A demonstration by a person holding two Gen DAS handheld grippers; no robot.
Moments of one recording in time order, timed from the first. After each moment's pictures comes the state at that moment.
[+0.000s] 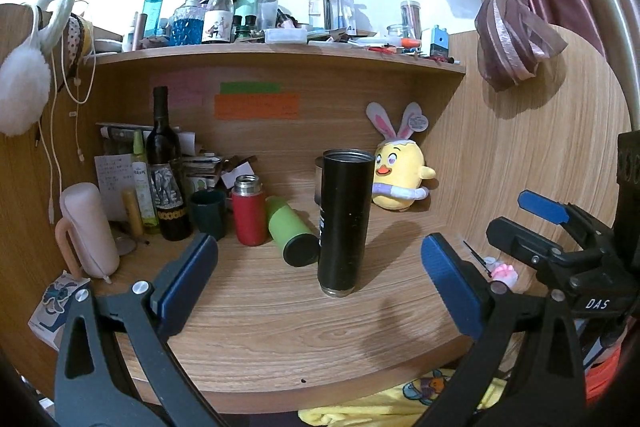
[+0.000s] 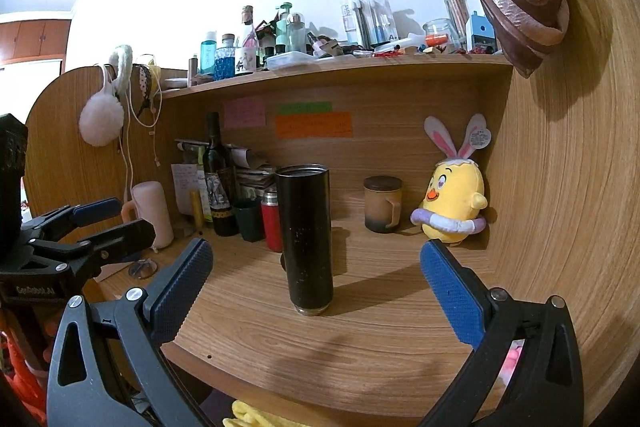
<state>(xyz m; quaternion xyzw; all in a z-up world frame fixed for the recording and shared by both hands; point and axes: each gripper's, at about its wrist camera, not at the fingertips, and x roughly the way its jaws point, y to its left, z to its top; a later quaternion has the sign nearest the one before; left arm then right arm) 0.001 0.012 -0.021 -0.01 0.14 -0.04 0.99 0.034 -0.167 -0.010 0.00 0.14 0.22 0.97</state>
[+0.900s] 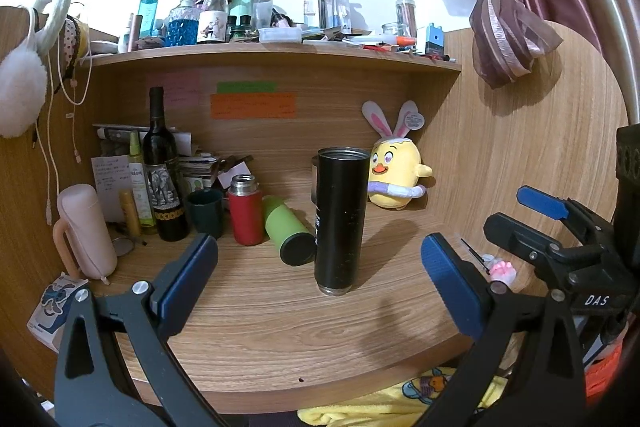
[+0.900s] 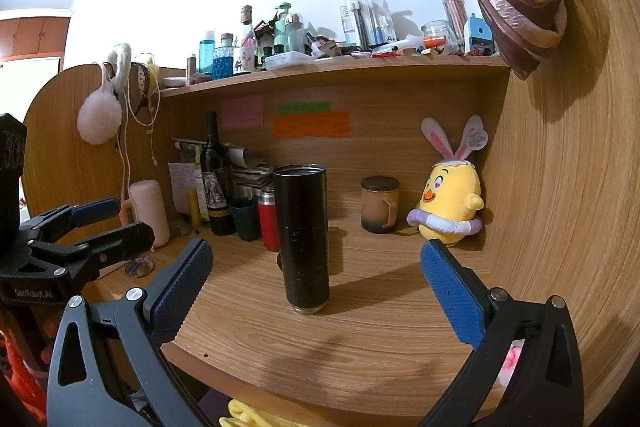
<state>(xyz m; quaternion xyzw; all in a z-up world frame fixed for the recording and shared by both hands) 0.001 0.008 -0.023 -0.01 0.14 -0.05 0.99 0.032 -0.168 -0.009 -0.01 0.14 0.22 0.97</state>
